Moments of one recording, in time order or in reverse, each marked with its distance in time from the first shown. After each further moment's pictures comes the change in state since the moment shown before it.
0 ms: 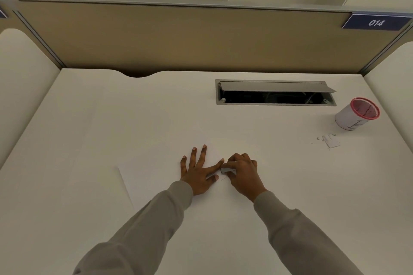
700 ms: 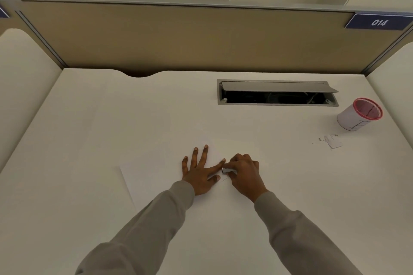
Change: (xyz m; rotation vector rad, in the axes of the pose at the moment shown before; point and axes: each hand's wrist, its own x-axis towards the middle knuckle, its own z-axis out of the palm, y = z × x) left_hand -0.002 0.002 -0.003 -0.011 -0.011 0.001; right_hand 0.000 -0.004 -0.004 -0.035 -0.043 0.011
